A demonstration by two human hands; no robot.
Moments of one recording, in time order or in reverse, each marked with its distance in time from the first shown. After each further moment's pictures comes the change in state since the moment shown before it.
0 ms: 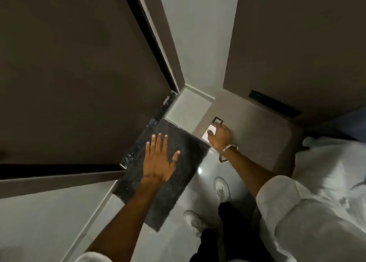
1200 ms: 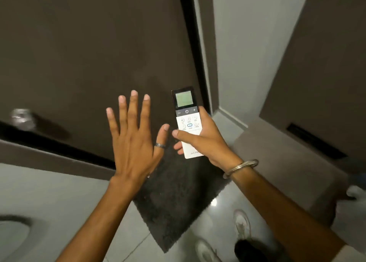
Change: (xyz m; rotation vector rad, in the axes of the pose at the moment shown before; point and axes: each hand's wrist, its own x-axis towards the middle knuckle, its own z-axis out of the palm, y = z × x) left_hand -0.090 -0.062 -0.165 0.133 0.914 -0.090; right_hand -0.144 -0.213 -0.039 0.797 -0.484 -0.483
